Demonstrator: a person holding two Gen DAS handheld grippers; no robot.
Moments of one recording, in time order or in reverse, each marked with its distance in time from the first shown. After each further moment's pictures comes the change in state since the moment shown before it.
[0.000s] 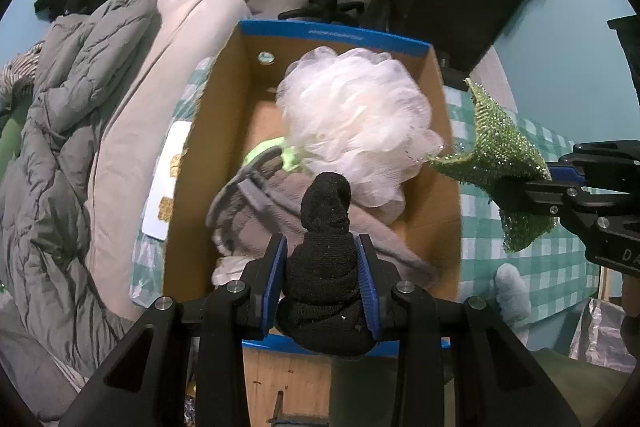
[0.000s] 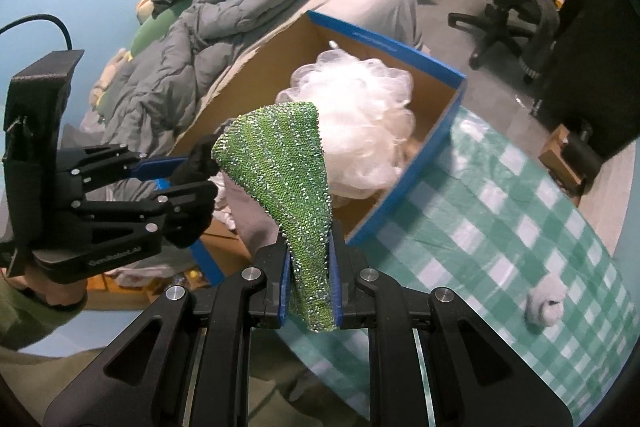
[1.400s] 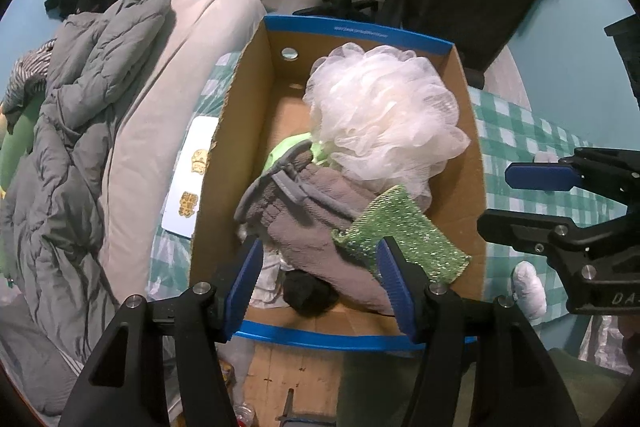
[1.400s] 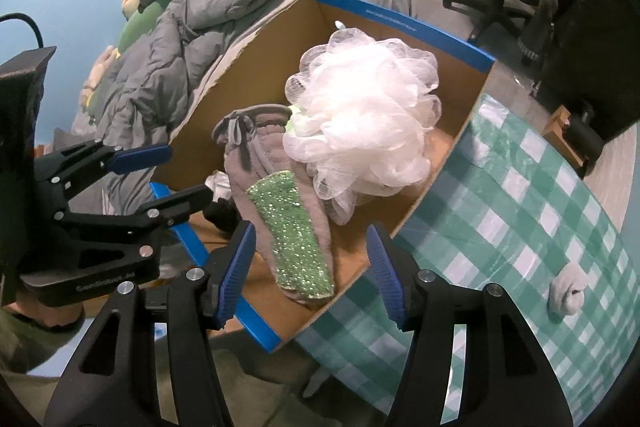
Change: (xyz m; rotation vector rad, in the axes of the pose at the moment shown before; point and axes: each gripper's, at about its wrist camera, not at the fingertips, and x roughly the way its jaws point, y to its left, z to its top) left arm -0.003 0.011 -0.004 -0.005 -0.002 0.048; right arm 0.026 0.016 0.006 0.052 0.045 -0.029
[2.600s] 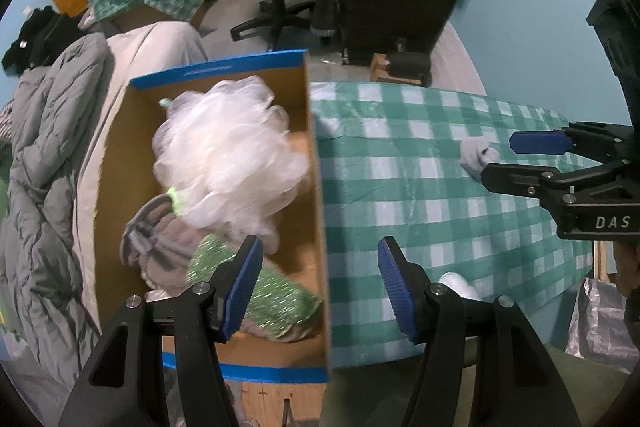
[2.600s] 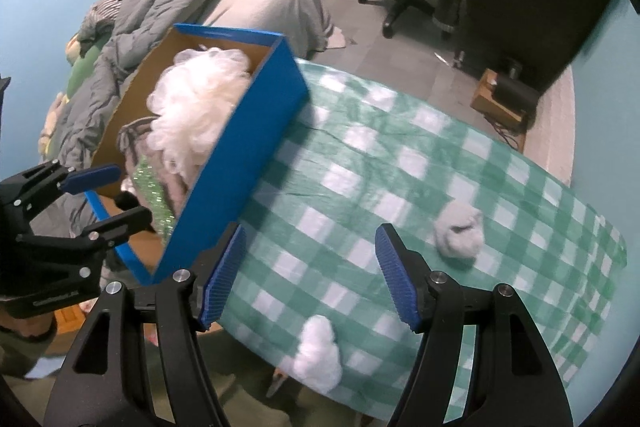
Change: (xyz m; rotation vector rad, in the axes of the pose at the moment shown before) left arm -0.003 -0.136 0.023 0.179 -0.005 -0.072; right arm -0.073 -0.133 -0.059 0.180 -0.056 -0.146
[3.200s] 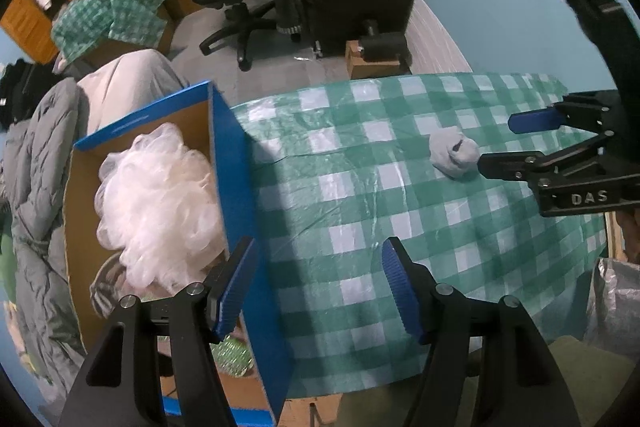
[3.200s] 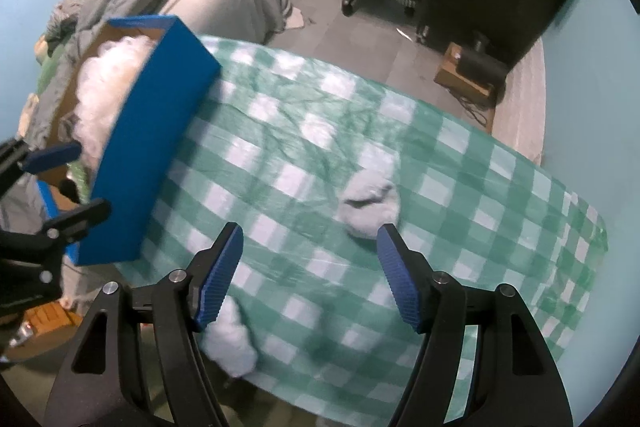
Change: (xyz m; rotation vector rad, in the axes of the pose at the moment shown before) left arm 0.034 -0.073 0.033 0.160 0.034 0.033; right arm 0.014 -0.089 -0.014 0.034 0.077 -0.087
